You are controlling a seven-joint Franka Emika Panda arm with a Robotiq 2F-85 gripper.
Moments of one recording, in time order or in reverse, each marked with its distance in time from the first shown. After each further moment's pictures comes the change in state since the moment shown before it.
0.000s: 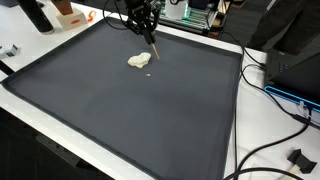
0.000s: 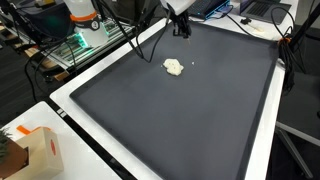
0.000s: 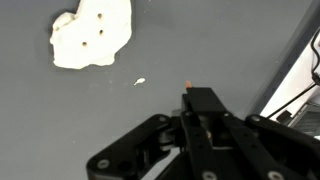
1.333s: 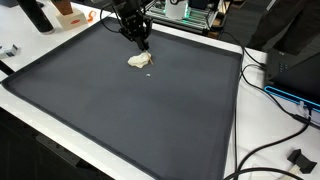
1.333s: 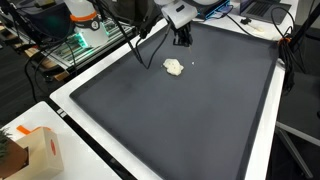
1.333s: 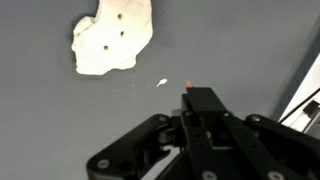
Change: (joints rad) arm 0.045 -0.003 -0.084 0.113 0.039 0.000 0.000
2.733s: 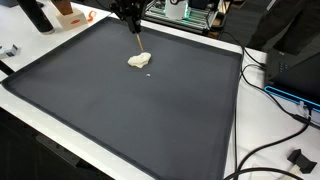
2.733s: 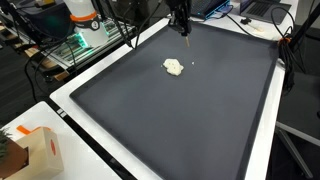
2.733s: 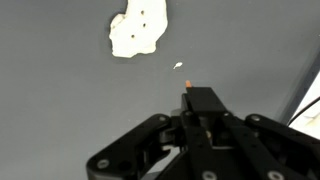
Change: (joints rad) arm 0.024 -0.299 -0.103 0.014 0.170 0.001 0.023
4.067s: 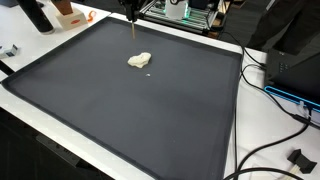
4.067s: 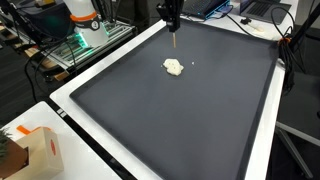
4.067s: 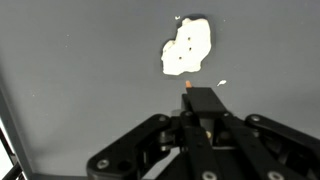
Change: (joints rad) arm 0.239 -0.385 -0.381 -0.065 0.174 -0.014 0.045
